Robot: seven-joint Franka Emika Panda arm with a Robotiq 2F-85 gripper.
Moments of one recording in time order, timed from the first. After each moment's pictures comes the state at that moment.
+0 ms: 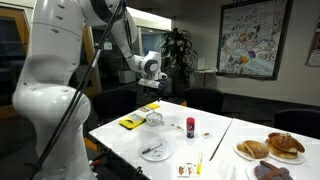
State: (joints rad) arm 0.10 0.32 0.08 -2.07 0.17 2.48 -0.16
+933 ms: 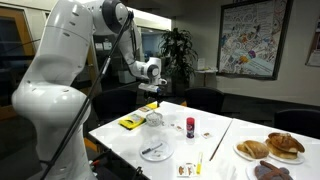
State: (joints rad) arm 0.11 0.46 0.09 -1.96 0.08 2.41 -0.01
